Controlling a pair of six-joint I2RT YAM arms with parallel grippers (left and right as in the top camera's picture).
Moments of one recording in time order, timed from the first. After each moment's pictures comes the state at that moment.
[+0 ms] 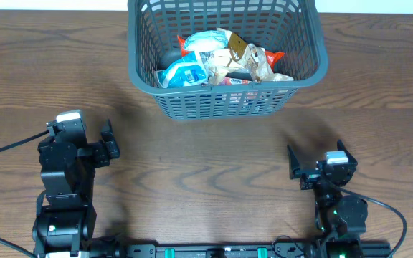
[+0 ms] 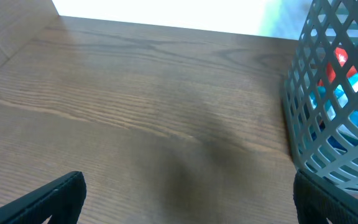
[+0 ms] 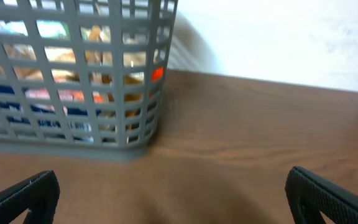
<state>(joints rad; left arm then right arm) 0.04 0.65 0.60 -0.43 -0.14 -0.06 0.06 0.05 0.01 -0.07 -0.01 -0.07</state>
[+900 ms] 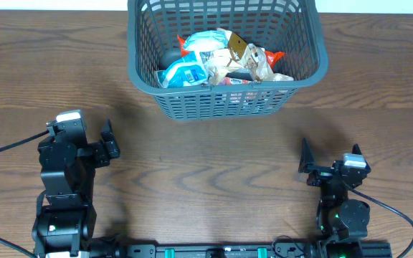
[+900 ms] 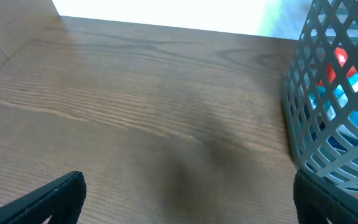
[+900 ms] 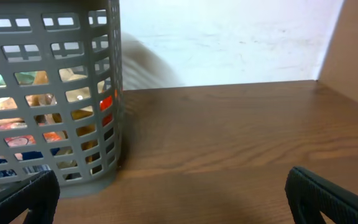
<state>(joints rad) 0.04 0.65 0.60 -0.43 -0.14 -0.06 0.06 0.01 0.01 -0.05 0.18 0.05</state>
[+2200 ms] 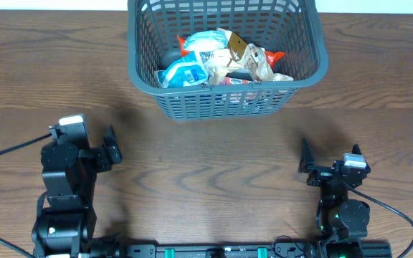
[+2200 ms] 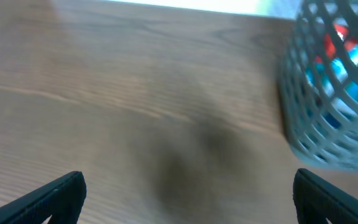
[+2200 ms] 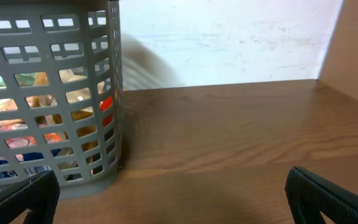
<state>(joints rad) 0.03 0.62 0.60 -0.52 -0.10 -0.08 0.06 0.01 0.01 -0.05 0.18 0.05</state>
